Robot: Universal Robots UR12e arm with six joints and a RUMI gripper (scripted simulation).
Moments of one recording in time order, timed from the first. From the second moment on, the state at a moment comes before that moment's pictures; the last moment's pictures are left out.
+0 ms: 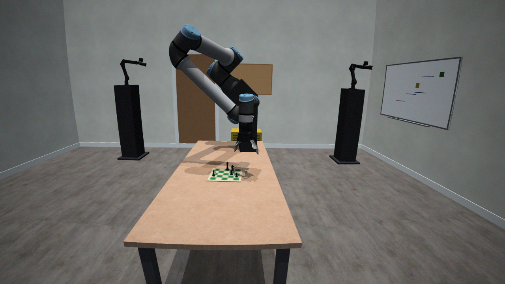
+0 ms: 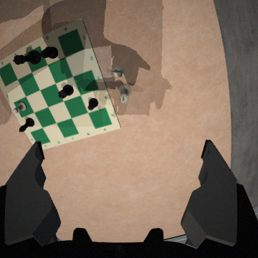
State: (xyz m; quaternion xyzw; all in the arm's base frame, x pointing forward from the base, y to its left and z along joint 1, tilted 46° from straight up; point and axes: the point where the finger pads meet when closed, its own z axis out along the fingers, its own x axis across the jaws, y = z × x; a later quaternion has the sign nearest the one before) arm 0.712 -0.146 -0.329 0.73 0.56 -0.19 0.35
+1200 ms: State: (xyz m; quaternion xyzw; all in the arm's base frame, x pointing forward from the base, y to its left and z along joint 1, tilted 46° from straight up) arm 0.713 -0.145 -0.344 0.89 0.25 -0.04 0.39
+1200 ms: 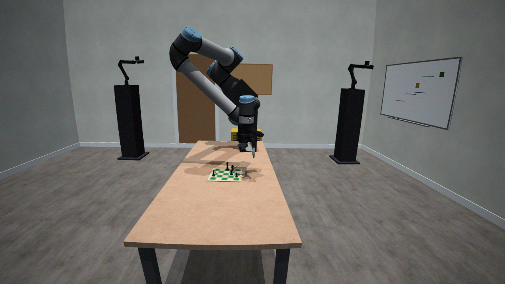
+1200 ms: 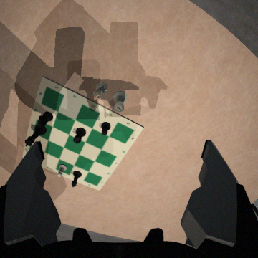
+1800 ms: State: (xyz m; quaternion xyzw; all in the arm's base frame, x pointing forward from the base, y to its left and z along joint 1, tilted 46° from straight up) arm 0.718 -0.148 -0.352 0.92 -0.06 0.10 0.38
